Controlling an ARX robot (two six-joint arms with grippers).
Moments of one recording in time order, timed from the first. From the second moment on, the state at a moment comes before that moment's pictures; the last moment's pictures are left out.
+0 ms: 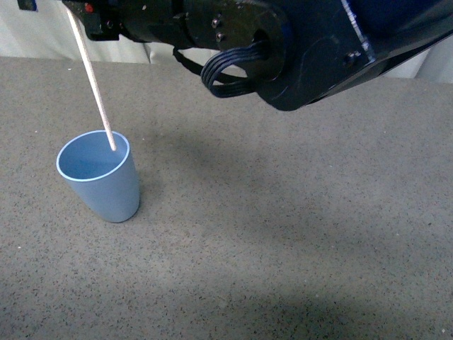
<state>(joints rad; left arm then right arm) 0.00 0.00 0.02 0.00 0.00 0.00 0.64 2.22 1.33 0.83 -0.51 0.28</state>
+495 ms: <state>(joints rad) 0.00 0.00 0.02 0.00 0.00 0.00 0.69 2.27 1.28 0.81 -0.50 0.24</state>
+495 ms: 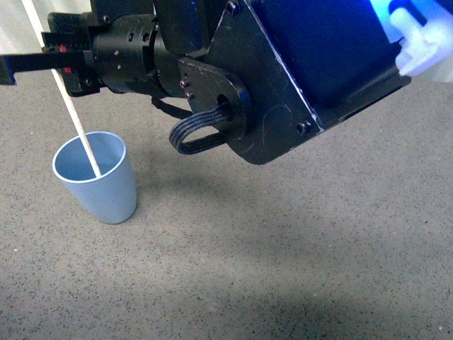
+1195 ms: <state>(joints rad) 0.00 0.00 0.02 0.00 0.00 0.00 0.68 2.27 1.25 0.82 -0.52 0.20</state>
